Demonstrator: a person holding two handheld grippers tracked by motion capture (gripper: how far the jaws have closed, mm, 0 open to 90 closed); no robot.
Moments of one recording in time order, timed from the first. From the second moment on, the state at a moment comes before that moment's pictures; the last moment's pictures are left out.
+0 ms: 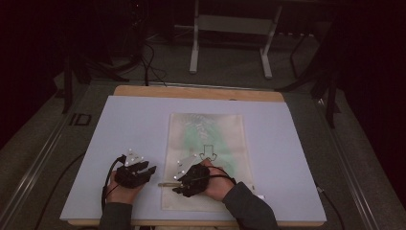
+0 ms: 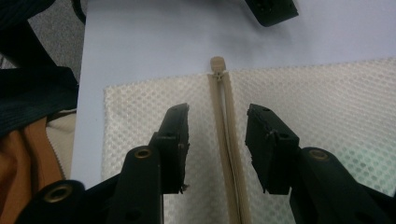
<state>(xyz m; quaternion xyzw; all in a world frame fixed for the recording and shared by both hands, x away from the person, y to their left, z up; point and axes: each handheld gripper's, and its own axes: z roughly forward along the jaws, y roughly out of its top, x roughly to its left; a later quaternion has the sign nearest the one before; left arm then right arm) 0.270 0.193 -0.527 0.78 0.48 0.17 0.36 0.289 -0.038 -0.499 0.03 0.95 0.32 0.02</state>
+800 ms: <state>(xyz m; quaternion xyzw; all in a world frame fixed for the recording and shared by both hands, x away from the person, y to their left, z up) 0.270 0.196 -0.527 0.78 0.48 0.17 0.36 0.291 -0.009 -0.505 0.03 0.95 0.32 0.02</state>
